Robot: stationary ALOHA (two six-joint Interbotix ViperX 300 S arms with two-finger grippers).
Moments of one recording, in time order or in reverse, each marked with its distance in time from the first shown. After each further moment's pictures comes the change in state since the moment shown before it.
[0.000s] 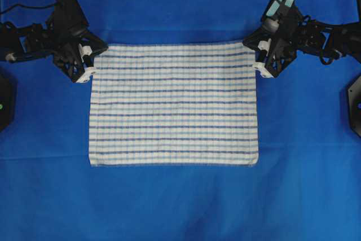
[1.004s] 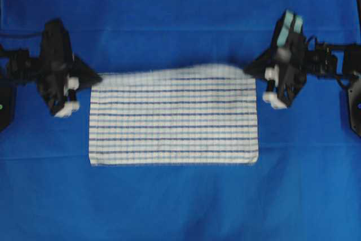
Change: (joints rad) left arm -0.301 -0.219 0.075 0.000 0.141 -0.104; right arm 0.267 -0.210 0.041 0.002 0.155 0.110
